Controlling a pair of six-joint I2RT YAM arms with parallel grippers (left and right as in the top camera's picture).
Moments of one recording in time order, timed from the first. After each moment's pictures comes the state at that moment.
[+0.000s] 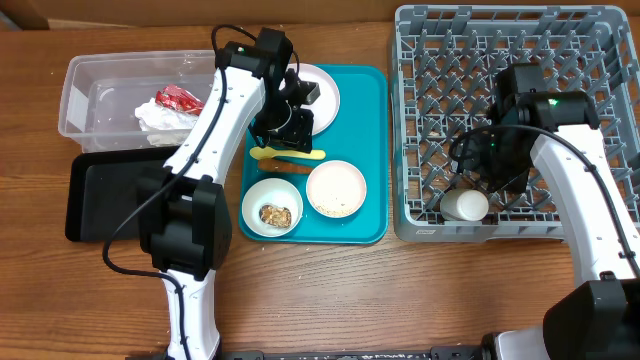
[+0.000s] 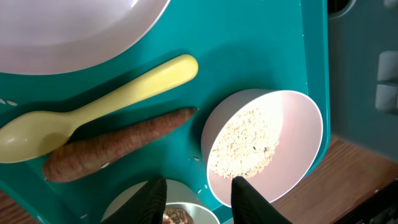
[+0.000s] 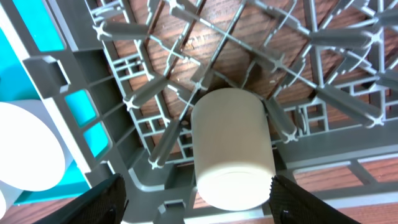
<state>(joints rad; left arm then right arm) -0.29 2.17 1.95 -1.31 0.34 0.08 0.05 1.63 1.45 -1.30 -0.09 0.36</state>
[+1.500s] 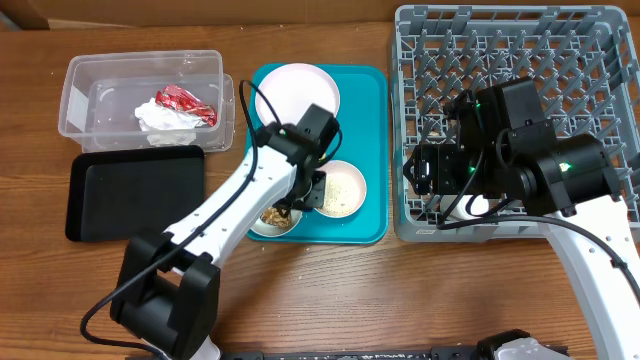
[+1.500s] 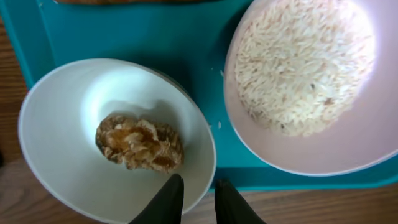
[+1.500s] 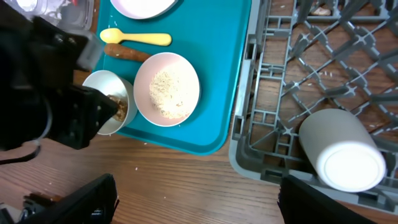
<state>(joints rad) -0.54 1.79 1.35 -1.07 -0.06 -0.45 0.30 1.34 1.50 -1.26 -0.24 0.28</state>
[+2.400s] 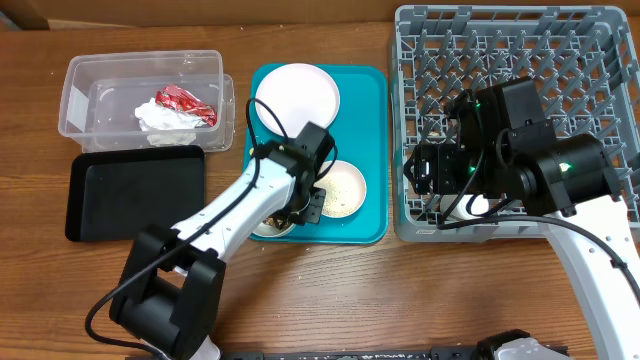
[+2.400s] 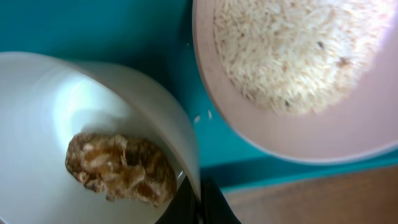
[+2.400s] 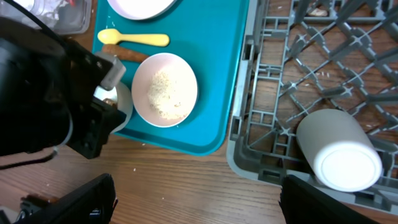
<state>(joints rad) -0.53 1.79 1.25 -1.00 0.01 -0.30 0.30 1.34 1.50 -1.26 -0.23 0.28</state>
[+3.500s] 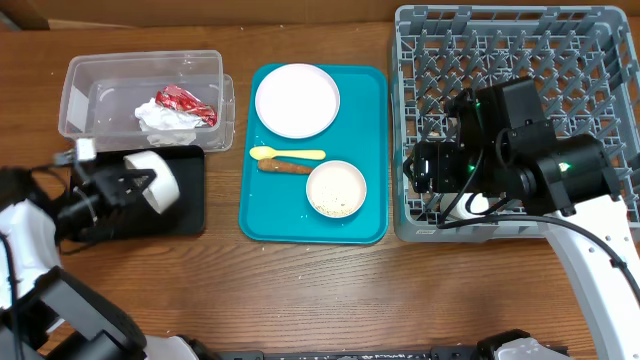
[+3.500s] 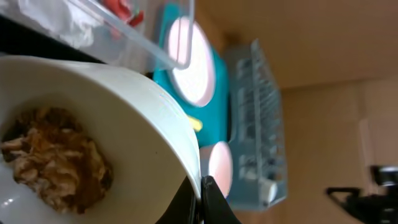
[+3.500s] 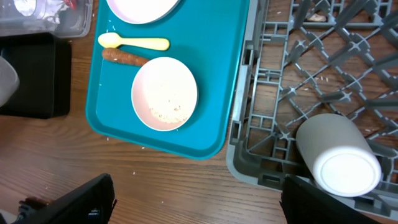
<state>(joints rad) 0.76 1.65 1.11 -0.96 1.18 0.26 0.30 1.34 1.49 -1.25 -0.23 0.28</state>
